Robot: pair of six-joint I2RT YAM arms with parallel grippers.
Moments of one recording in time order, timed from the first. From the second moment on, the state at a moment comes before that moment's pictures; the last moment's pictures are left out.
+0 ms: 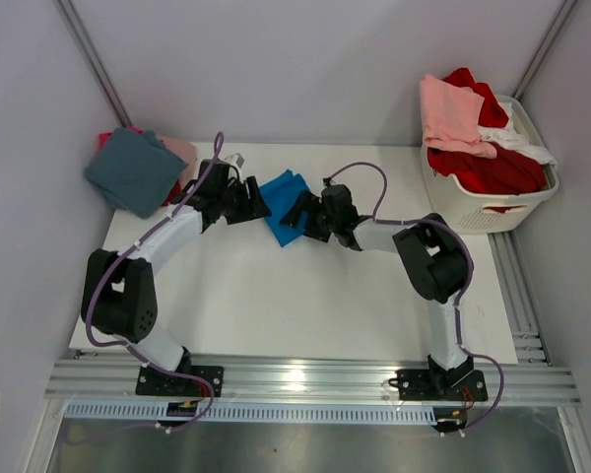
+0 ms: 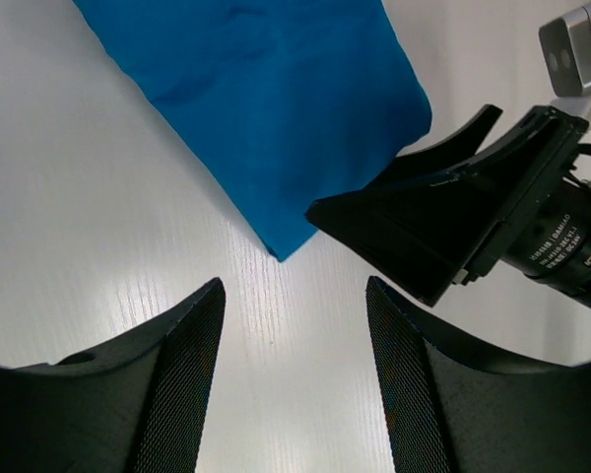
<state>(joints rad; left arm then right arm) -0.28 1.60 1.16 -0.32 0.27 -0.45 0.59 2.07 1.23 0.27 -0.22 0.87</state>
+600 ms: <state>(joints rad) -0.30 1.52 1.16 -0.36 0.27 -0.42 0.65 2.14 1.32 0.15 -0.20 0.81</state>
